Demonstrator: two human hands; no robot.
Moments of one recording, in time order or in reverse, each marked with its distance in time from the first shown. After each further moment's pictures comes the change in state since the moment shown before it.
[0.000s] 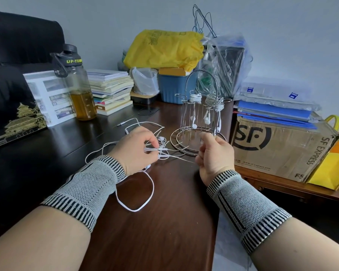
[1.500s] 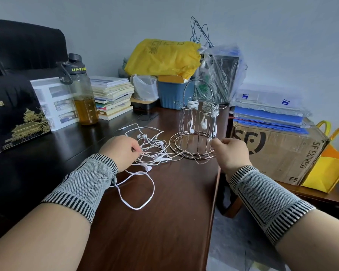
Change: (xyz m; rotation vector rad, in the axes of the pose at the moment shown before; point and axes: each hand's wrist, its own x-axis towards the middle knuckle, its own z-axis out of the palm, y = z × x) left_hand -0.002 -0.015 -0.020 0.276 0.016 -0.190; right_hand 0.006 -0.041 -0.032 -0.978 0.036 -0.270
